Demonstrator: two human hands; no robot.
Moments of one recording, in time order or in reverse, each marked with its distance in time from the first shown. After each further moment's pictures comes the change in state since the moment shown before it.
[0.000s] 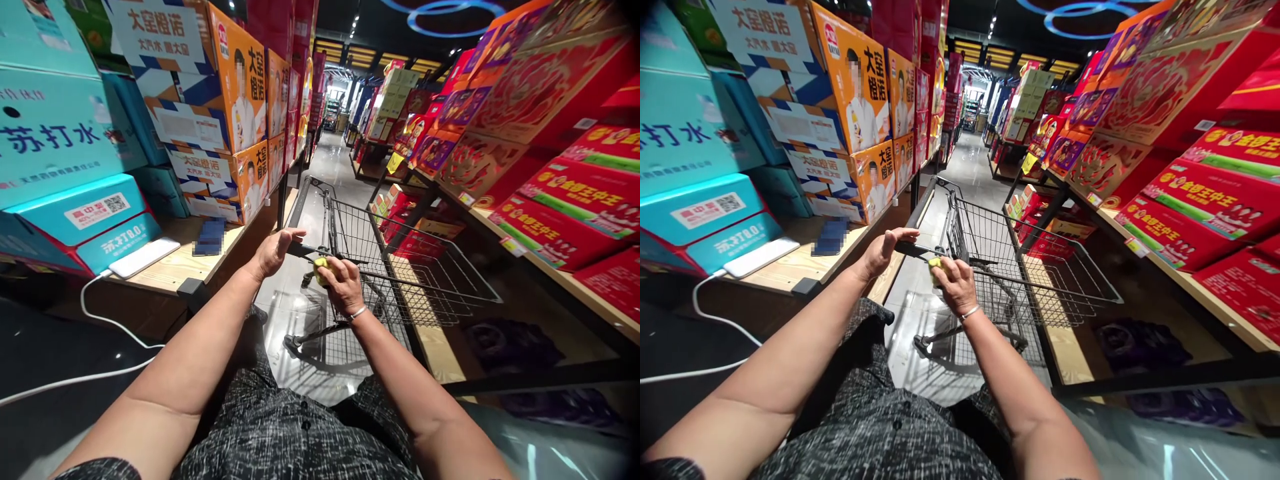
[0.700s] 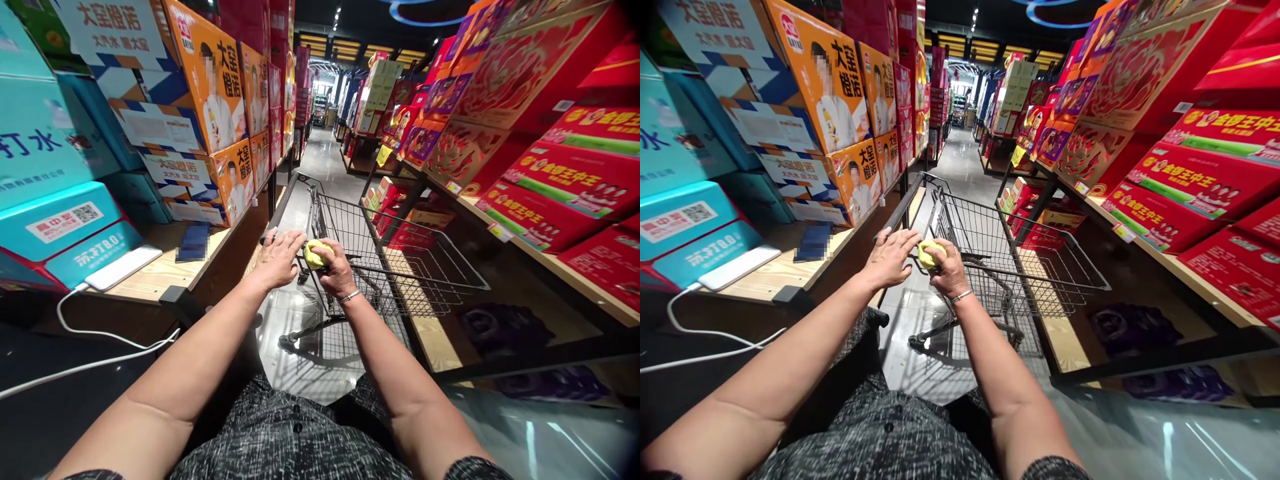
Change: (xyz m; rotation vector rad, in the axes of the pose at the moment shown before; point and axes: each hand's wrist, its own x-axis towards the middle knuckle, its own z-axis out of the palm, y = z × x) left_hand 0.005 0.001 0.047 0.870 -0.177 0.166; right_hand 0.031 0.023 0.002 0.406 -0.077 0.257
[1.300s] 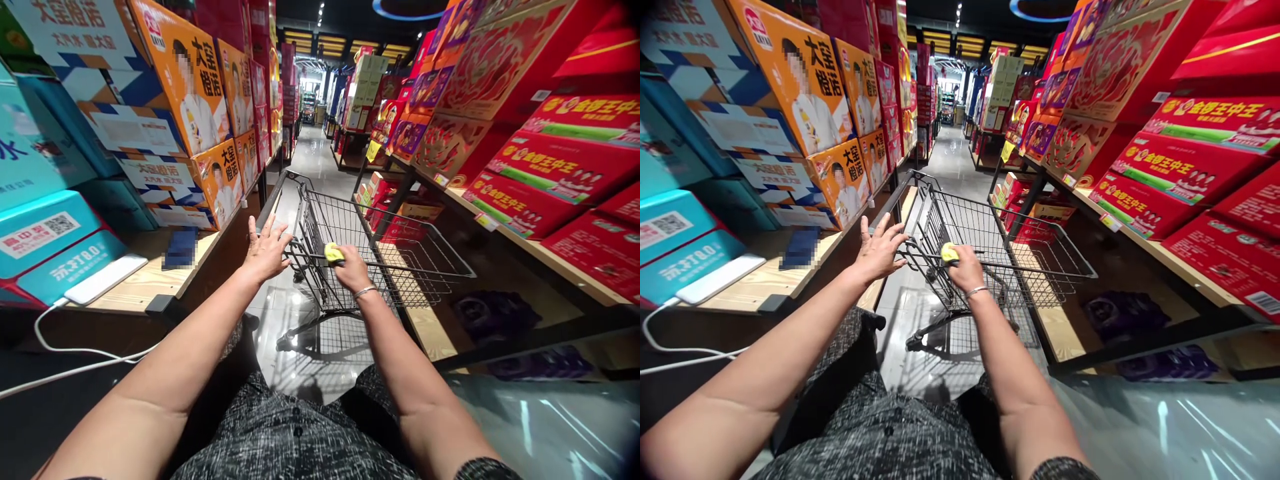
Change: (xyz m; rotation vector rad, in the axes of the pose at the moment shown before) left_hand 0.020 -0.007 -0.006 0.168 -0.025 -0.050; right_hand -0.018 0.040 -0.039 -0.091 -0.127 0.514
